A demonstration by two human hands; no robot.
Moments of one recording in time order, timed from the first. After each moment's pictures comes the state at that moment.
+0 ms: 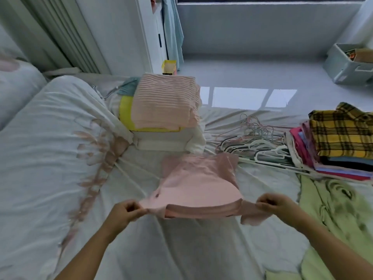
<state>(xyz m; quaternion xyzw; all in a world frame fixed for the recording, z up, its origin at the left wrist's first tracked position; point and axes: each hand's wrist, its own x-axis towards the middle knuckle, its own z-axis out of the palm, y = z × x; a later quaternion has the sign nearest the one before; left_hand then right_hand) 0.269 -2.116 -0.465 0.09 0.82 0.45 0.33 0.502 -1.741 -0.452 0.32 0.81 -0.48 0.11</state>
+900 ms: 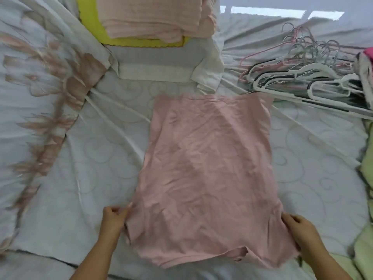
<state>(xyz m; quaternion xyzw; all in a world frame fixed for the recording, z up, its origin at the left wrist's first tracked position) 0.312 -2.164 -0.727 -0.24 0.86 0.33 0.31 0.561 -1.795 -0.703 0.64 0.59 -0.48 0.12</state>
